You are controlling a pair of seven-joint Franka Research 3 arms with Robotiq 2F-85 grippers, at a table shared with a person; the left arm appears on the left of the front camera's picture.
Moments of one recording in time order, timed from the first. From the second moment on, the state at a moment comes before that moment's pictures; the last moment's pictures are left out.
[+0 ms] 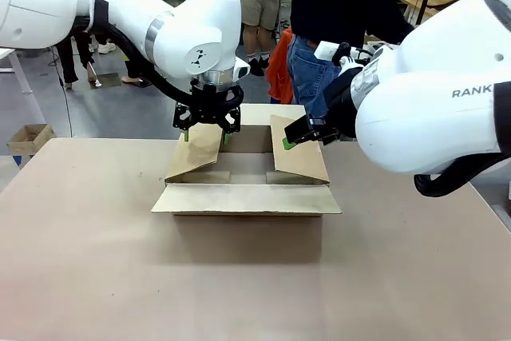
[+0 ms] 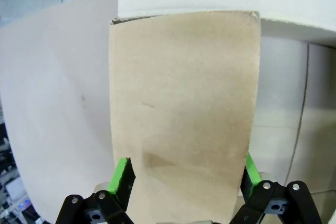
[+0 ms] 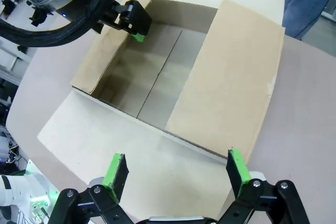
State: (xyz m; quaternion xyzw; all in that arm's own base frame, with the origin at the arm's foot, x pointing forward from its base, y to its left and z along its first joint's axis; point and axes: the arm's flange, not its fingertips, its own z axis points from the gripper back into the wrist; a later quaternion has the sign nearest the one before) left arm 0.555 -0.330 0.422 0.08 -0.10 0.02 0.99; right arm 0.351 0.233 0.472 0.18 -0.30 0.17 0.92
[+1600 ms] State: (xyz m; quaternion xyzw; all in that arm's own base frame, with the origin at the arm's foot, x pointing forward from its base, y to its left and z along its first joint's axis) left arm 0.594 -0.136 0.451 -0.03 -0.04 0.10 0.99; right arm 0.351 0.233 0.472 0.18 -0.30 0.17 0.92
